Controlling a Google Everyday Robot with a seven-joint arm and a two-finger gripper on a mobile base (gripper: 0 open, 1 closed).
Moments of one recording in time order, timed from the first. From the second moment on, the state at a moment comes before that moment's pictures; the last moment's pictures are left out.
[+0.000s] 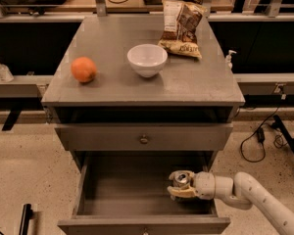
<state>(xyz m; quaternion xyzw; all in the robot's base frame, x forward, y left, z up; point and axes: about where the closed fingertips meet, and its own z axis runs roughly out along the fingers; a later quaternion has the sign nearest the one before) 0.513 -0.113 0.460 -0.43 0.59 0.46 0.51</state>
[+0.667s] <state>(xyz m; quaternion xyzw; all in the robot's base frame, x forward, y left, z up) 0.514 -0.109 0.461 -0.43 0.59 0.46 0.51</state>
